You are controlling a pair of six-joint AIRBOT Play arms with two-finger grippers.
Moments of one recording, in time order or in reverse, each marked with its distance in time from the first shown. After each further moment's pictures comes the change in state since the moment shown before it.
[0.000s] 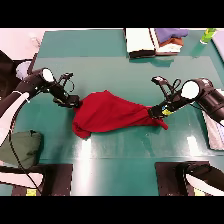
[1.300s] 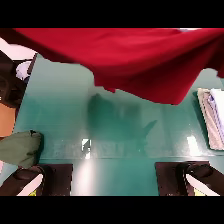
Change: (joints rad) left arm 0.000 0.716 0.731 0.106 0.044 0.000; right arm -0.002 0.195 0.992 -0.249 0.219 0.019
